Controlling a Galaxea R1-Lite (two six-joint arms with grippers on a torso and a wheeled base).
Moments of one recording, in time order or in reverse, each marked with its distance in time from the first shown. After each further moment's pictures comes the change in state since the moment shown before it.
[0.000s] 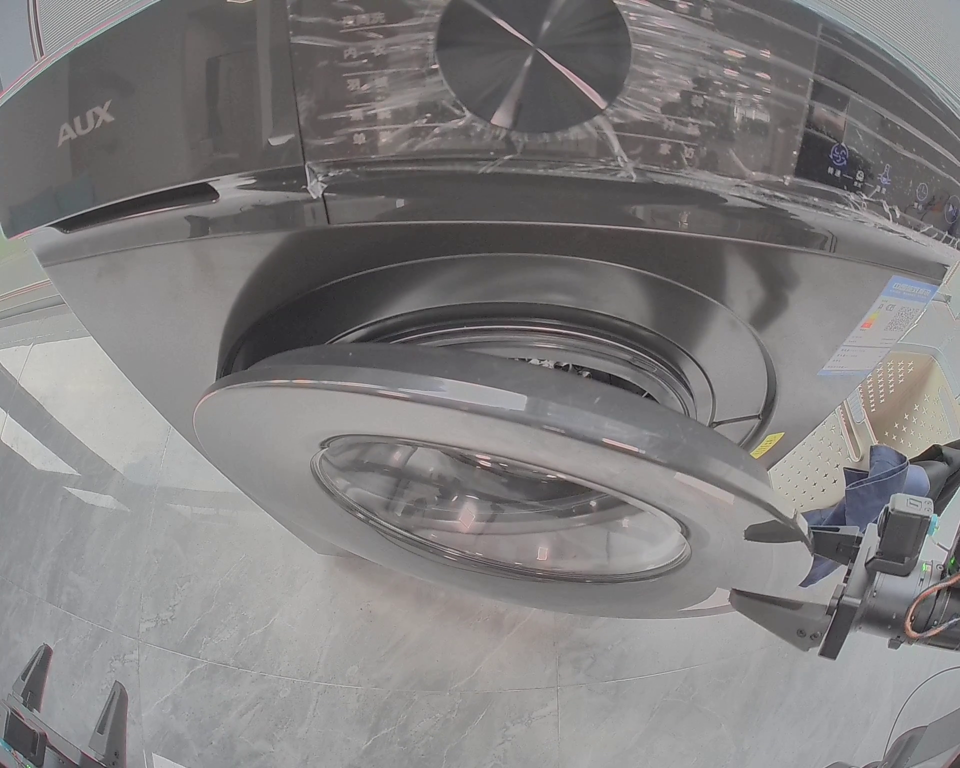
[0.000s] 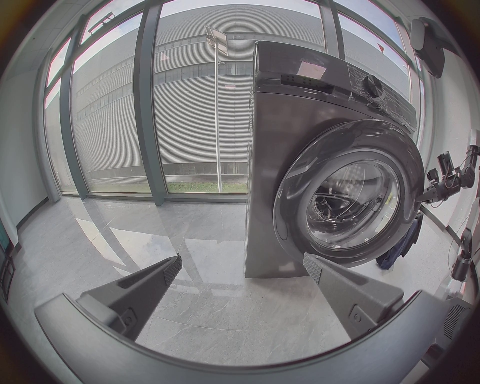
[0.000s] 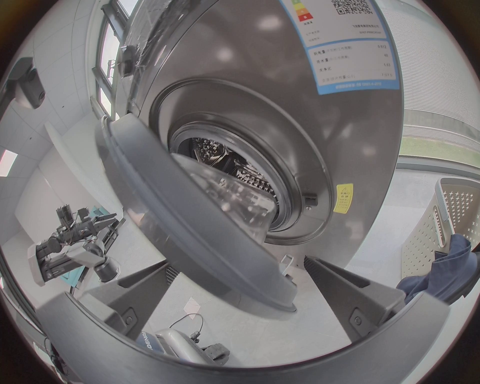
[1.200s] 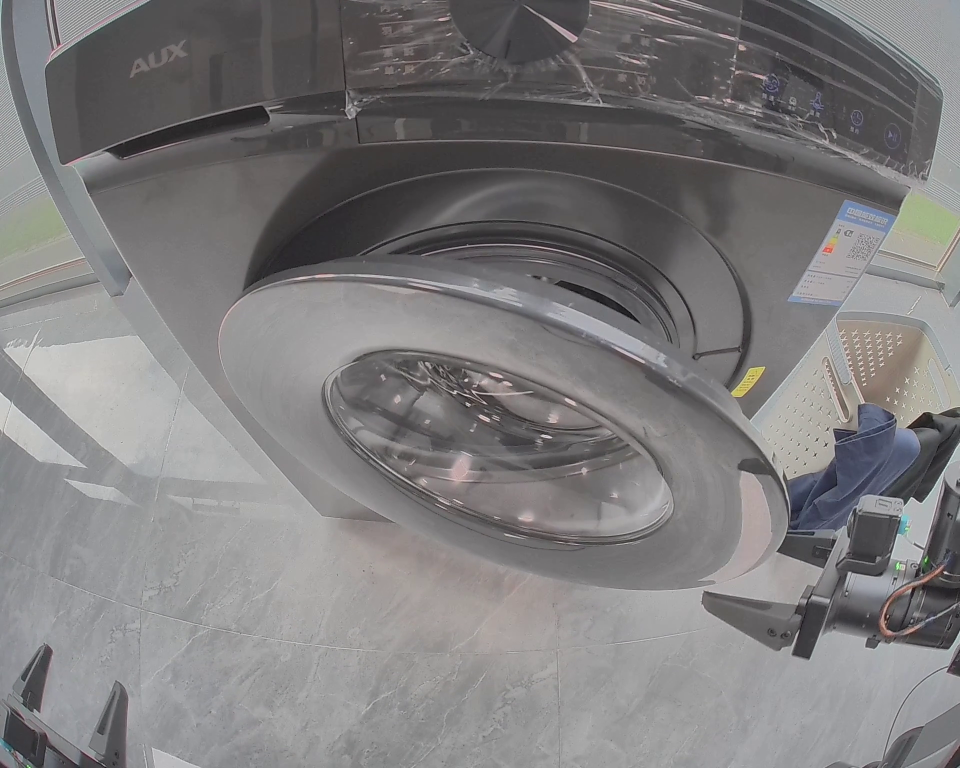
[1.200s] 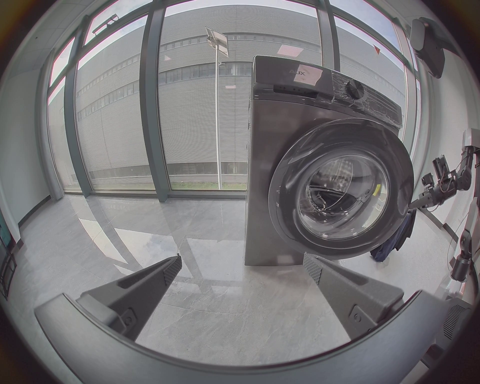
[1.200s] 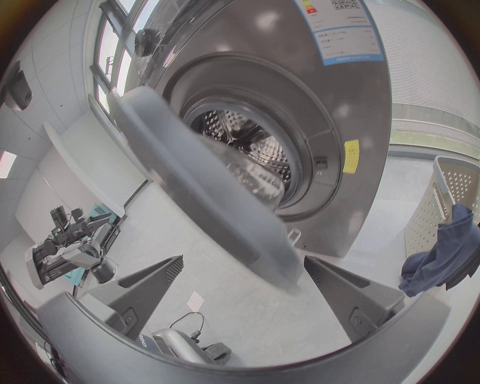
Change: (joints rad) left arm -0.001 0.000 0.000 0.000 0.000 -0.001; right arm 0.011 0.114 -0.009 -0.065 -0.001 0.010
